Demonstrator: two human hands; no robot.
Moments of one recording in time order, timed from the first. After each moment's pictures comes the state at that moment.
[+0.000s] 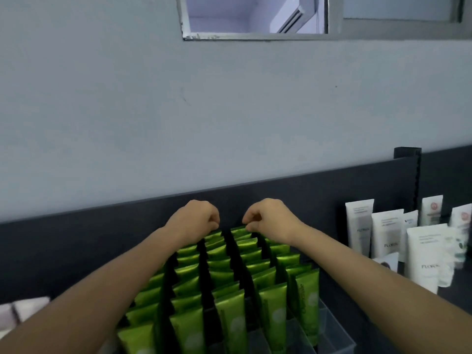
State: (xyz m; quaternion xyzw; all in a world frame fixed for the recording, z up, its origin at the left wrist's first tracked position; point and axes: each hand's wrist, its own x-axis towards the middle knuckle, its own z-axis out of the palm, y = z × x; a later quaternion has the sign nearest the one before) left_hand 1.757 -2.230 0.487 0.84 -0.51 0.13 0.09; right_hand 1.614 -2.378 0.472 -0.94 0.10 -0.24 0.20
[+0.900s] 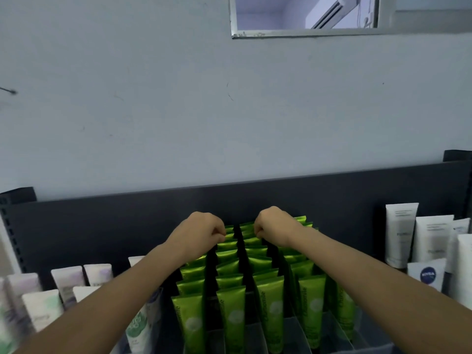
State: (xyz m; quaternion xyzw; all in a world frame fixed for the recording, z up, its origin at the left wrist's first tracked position) left_hand 1.747 -2.141 0.463 0.86 -0.48 0.12 0.14; right_hand 1.675 -2.339 0.448 -0.99 0.08 -0.12 0.05
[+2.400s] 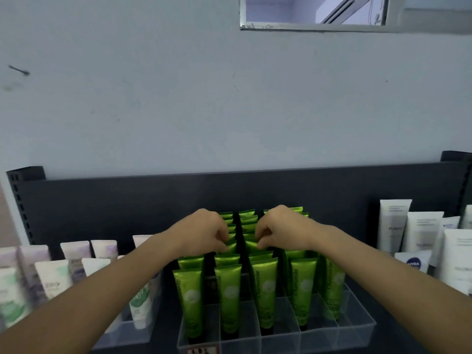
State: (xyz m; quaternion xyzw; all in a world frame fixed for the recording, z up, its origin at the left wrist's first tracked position) left_hand 1.711 -2.126 0.466 0.85 -0.52 0.06 0.06; right_hand 1.605 -2.311 0.463 -0.99 -0.04 -0.10 0.05
